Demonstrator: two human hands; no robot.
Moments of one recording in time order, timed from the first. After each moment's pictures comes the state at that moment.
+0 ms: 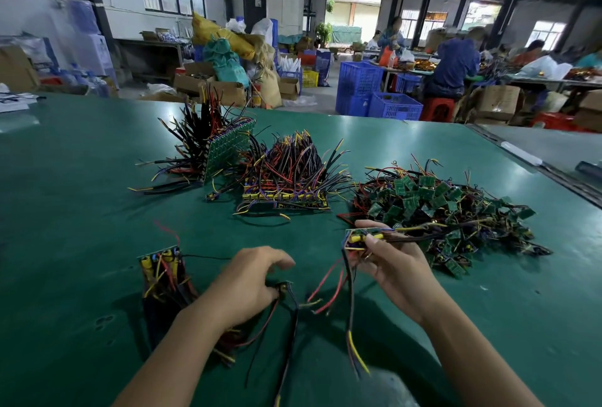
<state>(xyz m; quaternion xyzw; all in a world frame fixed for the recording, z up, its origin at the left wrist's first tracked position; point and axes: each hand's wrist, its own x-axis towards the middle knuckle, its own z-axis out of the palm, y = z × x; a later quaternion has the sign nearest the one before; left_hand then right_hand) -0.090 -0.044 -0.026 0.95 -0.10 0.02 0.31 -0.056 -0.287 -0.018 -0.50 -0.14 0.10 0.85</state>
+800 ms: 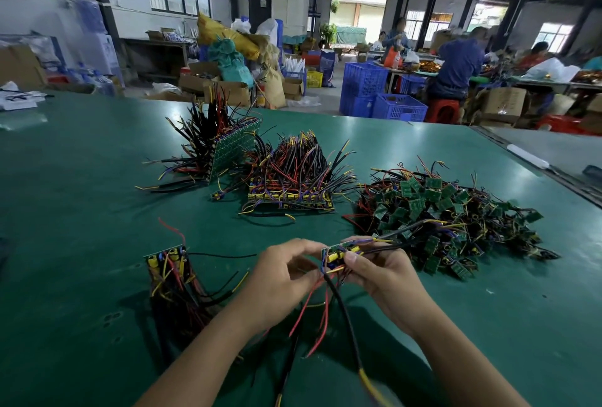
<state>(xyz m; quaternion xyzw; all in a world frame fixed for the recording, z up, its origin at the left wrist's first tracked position) -0.104 -0.078 -0.015 0.78 -0.15 0.06 0.61 -0.068 -0.266 -0.027 -0.60 -0.18 0.08 0.77</state>
